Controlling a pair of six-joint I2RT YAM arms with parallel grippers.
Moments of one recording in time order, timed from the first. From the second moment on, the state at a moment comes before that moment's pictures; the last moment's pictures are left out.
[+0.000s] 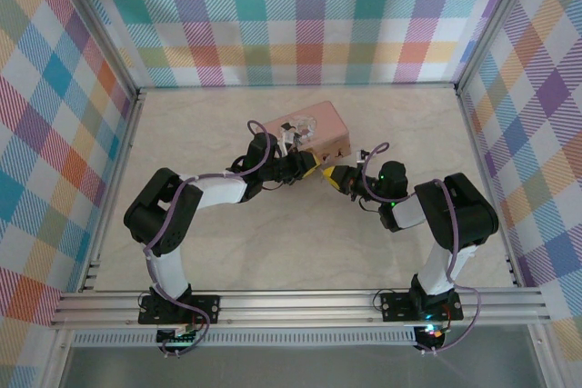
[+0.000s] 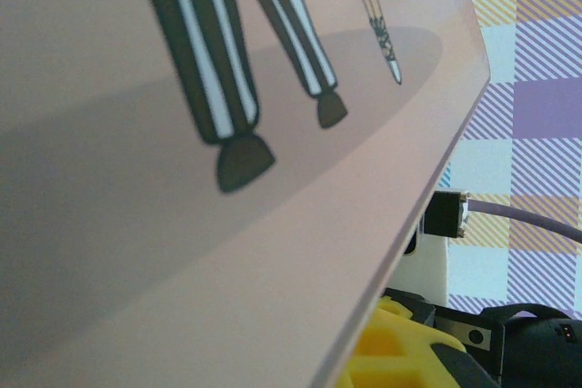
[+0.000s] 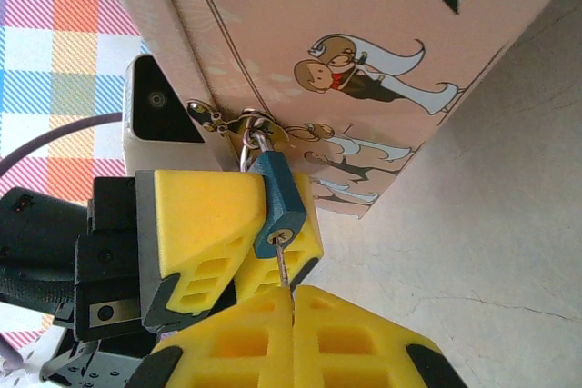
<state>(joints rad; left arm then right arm) -0.60 1.83 0.98 0.45 0.52 -1.17 0.32 1.75 0.45 1.18 -0.77 1.36</state>
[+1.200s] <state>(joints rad) -0.60 1.83 0.96 0.52 0.52 -1.20 0.35 1.73 0.45 1.19 -0.70 1.46</state>
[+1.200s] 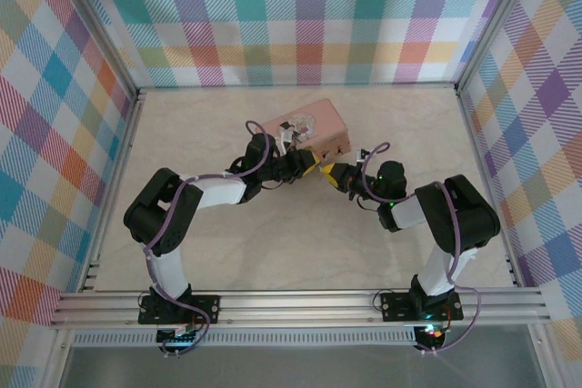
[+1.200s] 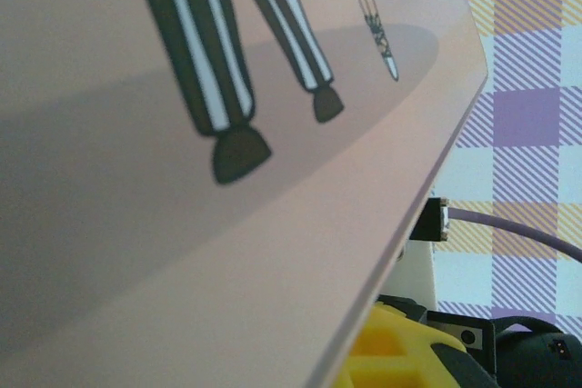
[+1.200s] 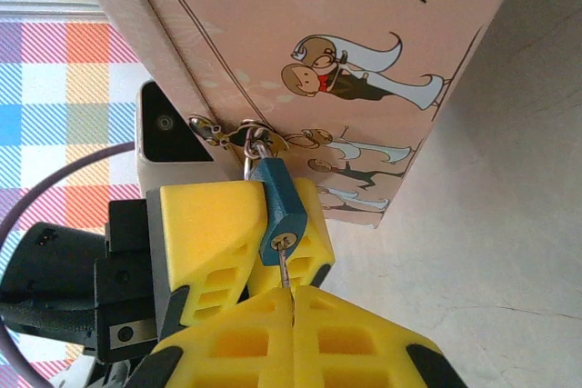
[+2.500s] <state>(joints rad) -0.60 1.83 0.96 0.55 0.49 -1.21 0.36 1.82 0.51 1.26 -0.64 1.68</state>
